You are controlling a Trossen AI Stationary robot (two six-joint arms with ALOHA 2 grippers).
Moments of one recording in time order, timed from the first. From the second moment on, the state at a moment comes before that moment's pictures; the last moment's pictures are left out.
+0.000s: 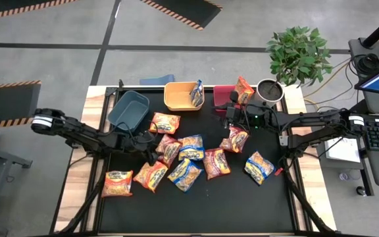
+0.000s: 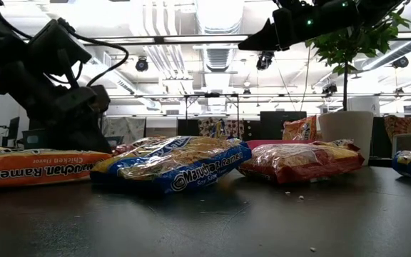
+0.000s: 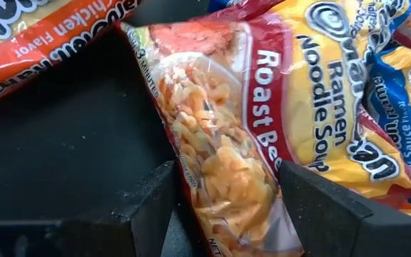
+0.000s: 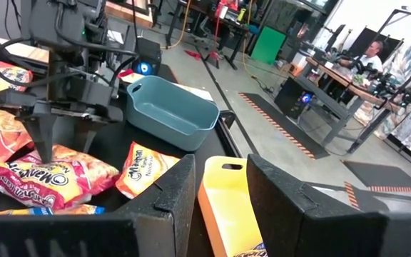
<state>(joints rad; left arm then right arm) -0.08 1.27 0.24 0.26 -0.20 -0.69 -0.19 1.20 0.72 0.35 0.11 -0.37</state>
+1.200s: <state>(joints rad) -0.07 1.07 0.23 0.28 -0.12 -0.55 -0.19 1.20 0.72 0.35 0.11 -0.37</state>
